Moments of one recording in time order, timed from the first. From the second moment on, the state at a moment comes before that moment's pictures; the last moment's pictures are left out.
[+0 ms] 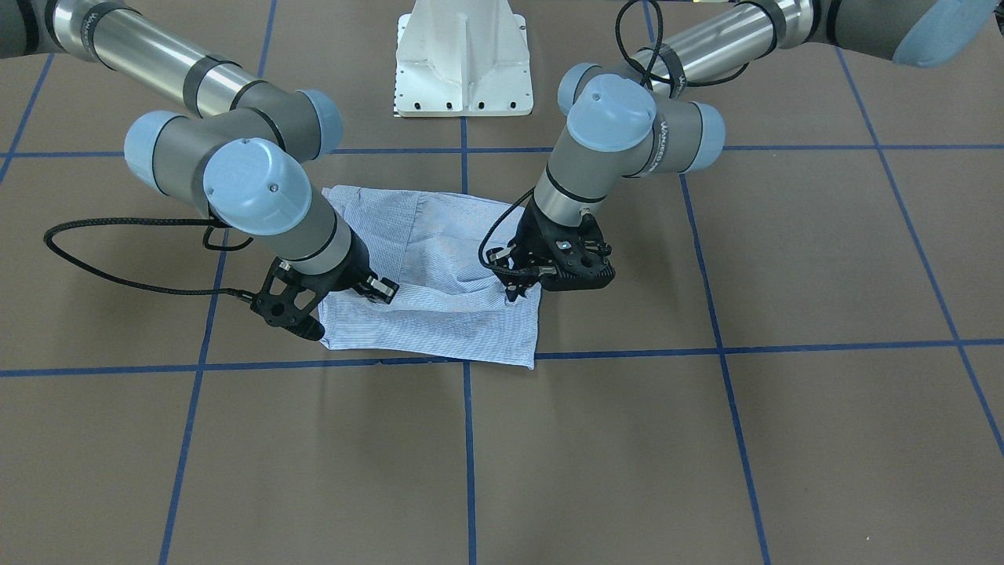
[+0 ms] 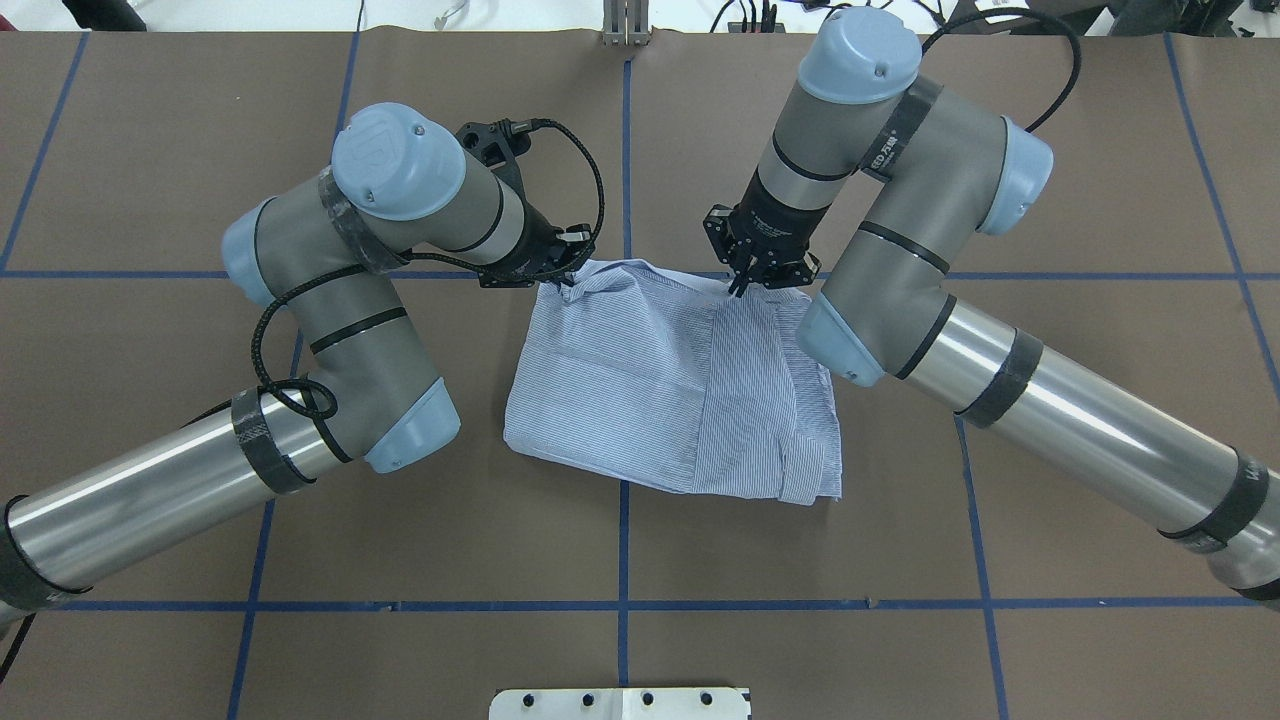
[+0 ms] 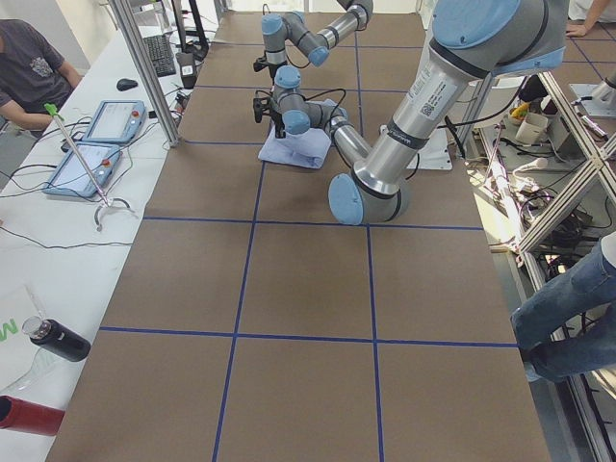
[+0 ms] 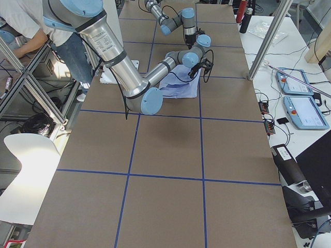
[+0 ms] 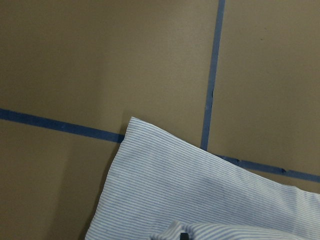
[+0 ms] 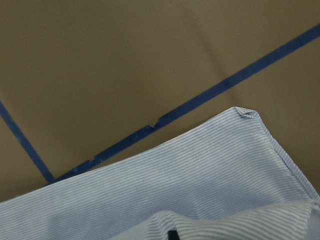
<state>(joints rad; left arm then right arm) -0.65 -2.31 -1.47 -2.01 -1.93 -1.44 0.77 -0.84 1.43 -1.44 2.23 1.57</state>
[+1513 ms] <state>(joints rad) -0.75 -2.23 -1.54 -1.93 -1.92 -1.36 0.78 -0.82 1.44 -1.33 2.19 1.49</state>
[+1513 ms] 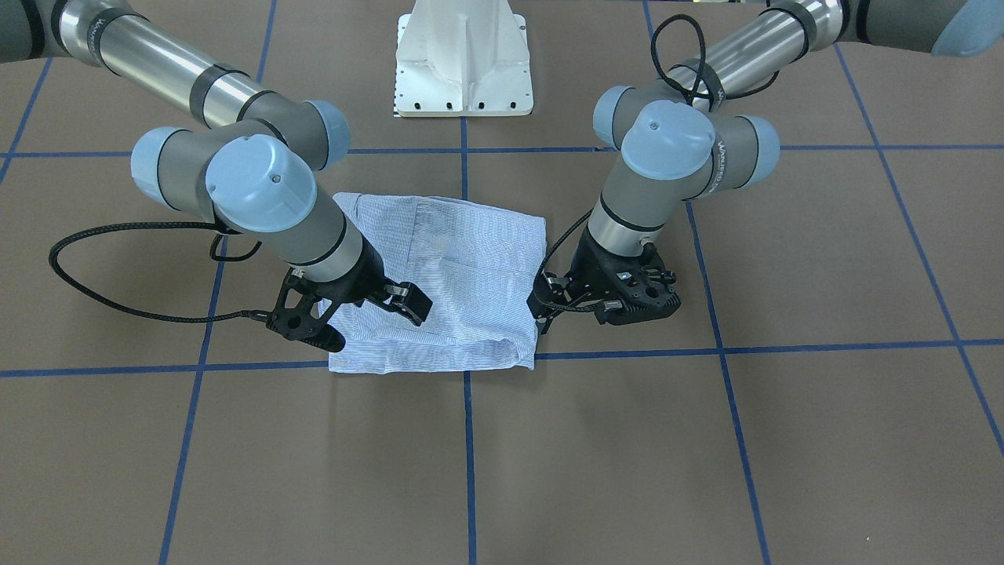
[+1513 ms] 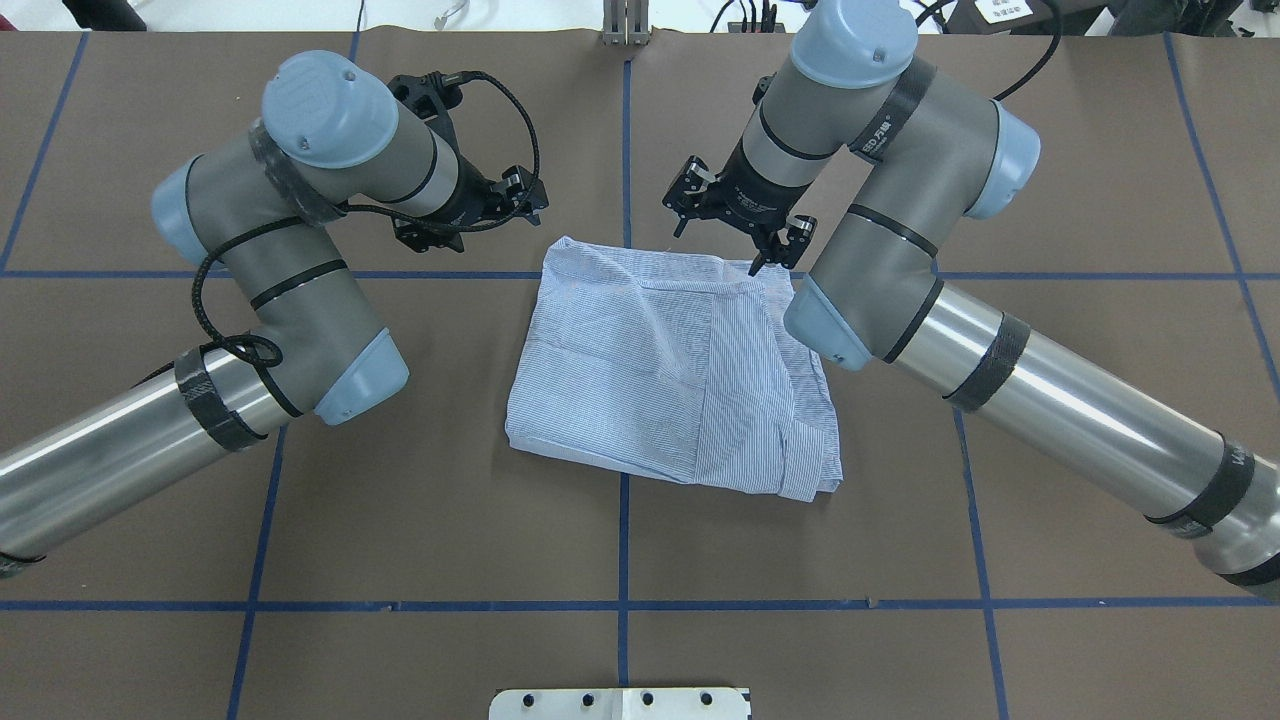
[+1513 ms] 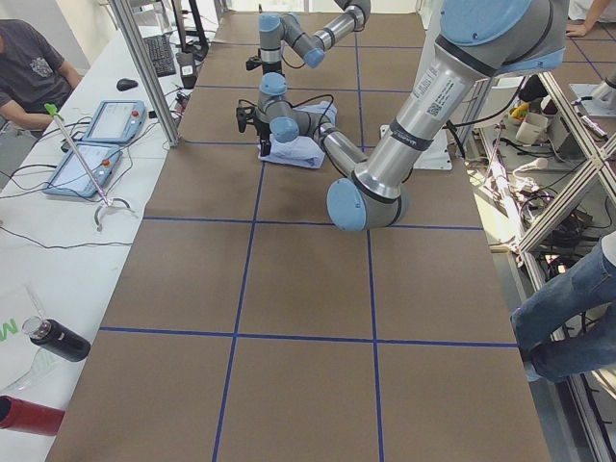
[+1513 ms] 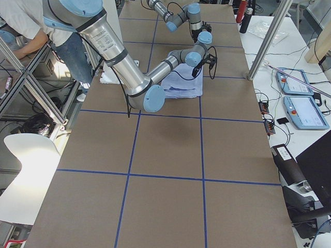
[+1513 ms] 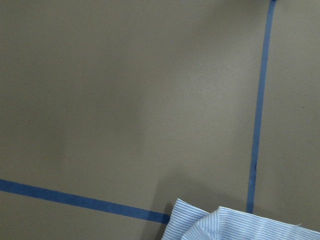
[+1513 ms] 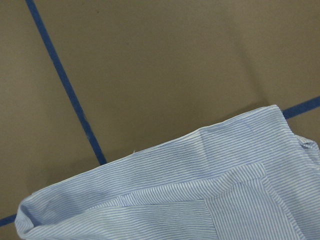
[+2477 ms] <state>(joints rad) -1.22 -1.85 -1.80 -1.73 -2.11 -0.49 1.14 -1.11 1.60 -1.52 2.26 0.70</state>
